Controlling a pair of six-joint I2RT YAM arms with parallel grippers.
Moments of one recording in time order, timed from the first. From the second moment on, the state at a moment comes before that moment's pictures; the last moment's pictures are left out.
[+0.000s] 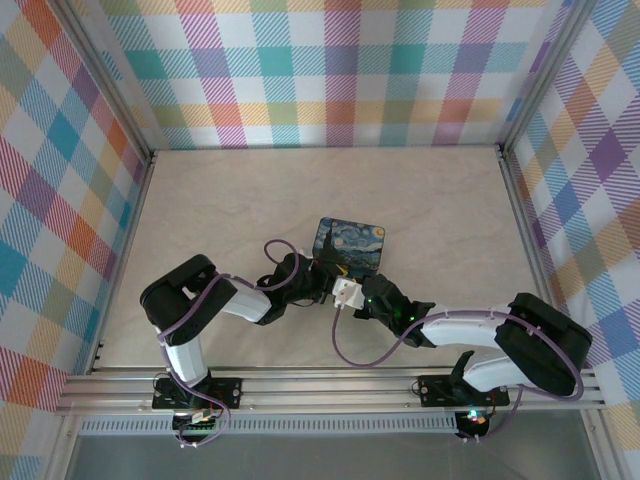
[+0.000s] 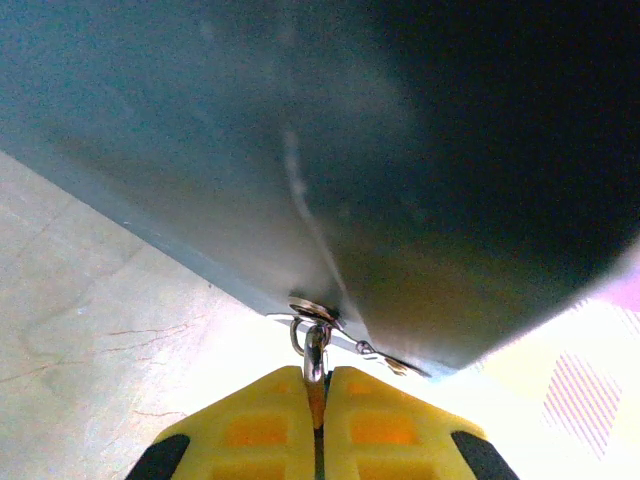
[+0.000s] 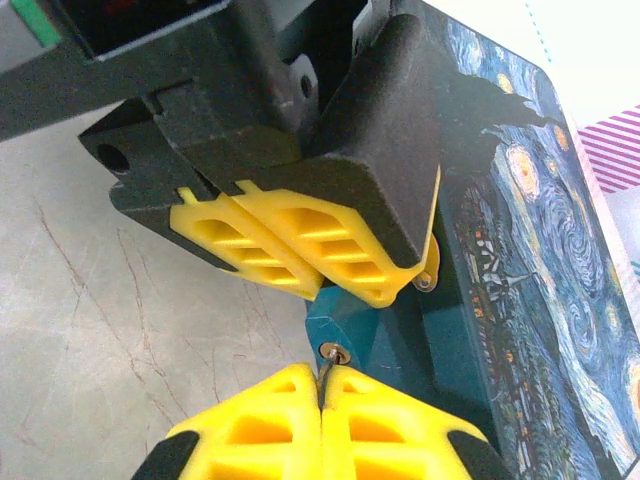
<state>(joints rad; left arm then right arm) -0.80 1.79 0.59 0.80 0.20 -1.62 0.95 1.34 0.39 0.34 0.32 -0.62</state>
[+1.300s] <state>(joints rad) -0.80 1.79 0.59 0.77 0.21 -1.60 0.96 1.33 0.36 0.35 0.26 0.24</state>
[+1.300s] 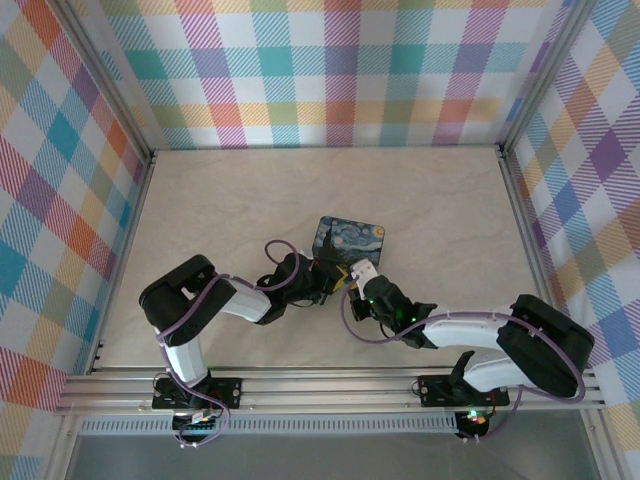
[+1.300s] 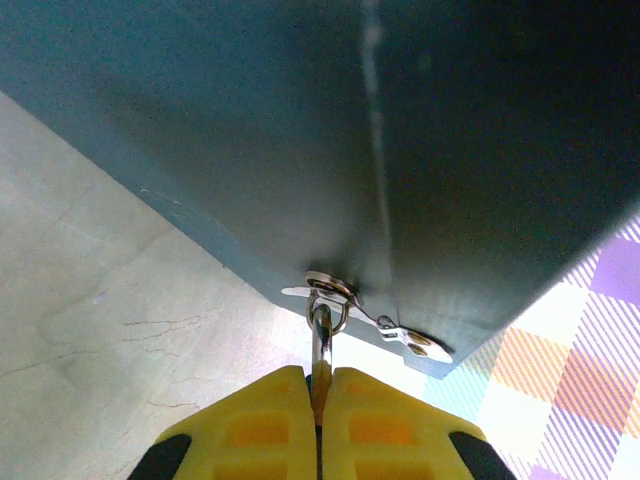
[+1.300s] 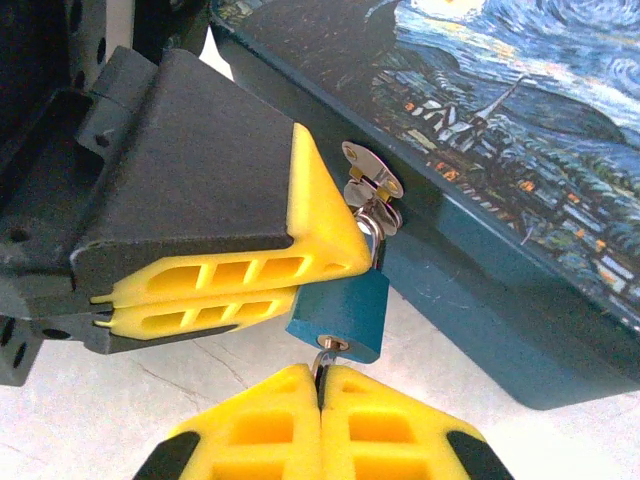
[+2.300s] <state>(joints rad) -0.78 1.59 0.59 0.47 0.14 -1.47 0.95 1.38 0.36 0.39 0.23 0.38</state>
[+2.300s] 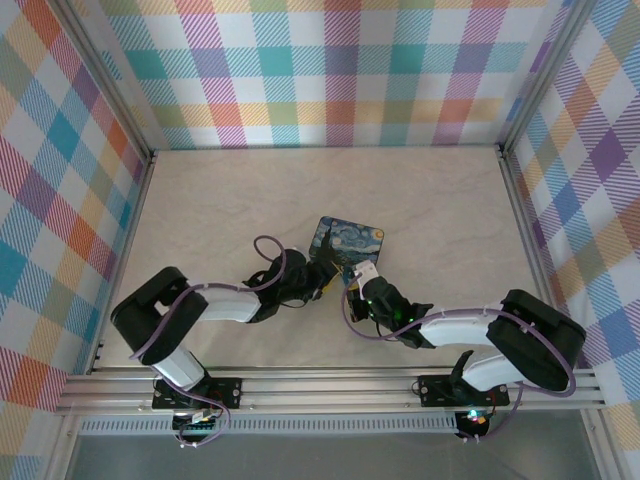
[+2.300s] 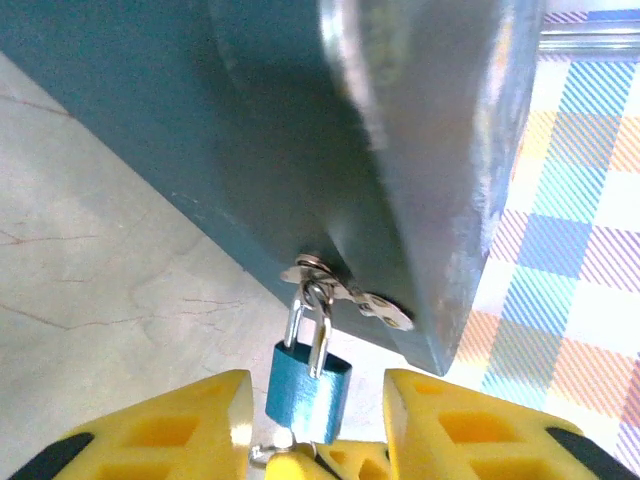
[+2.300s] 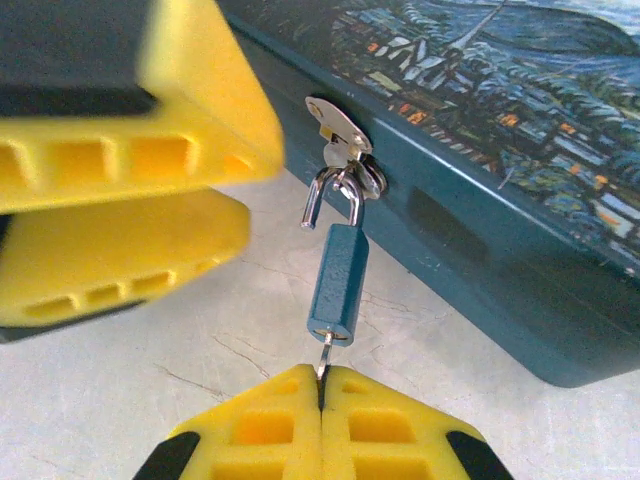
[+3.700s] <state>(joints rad) -0.48 1.68 1.10 -0.19 0.22 -0.82 0.58 1.49 0.25 0.62 -0.31 0.83</state>
